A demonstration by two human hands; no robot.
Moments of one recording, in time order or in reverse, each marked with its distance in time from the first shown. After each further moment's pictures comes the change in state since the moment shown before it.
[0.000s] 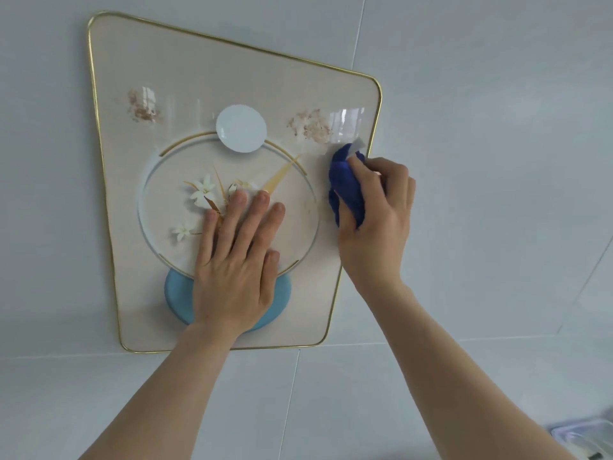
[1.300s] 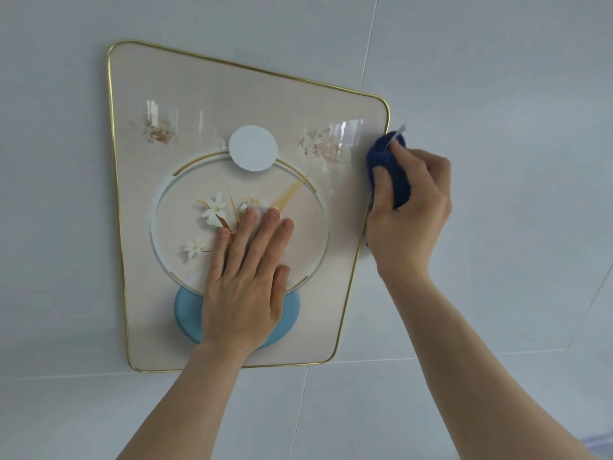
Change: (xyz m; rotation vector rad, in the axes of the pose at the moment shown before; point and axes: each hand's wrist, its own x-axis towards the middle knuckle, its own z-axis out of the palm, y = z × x) left_hand 0.002 0.000 -0.001 0.016 0.001 -0.014; right_hand 0.036 -0.002 -0.006 0.161 0.201 0.148
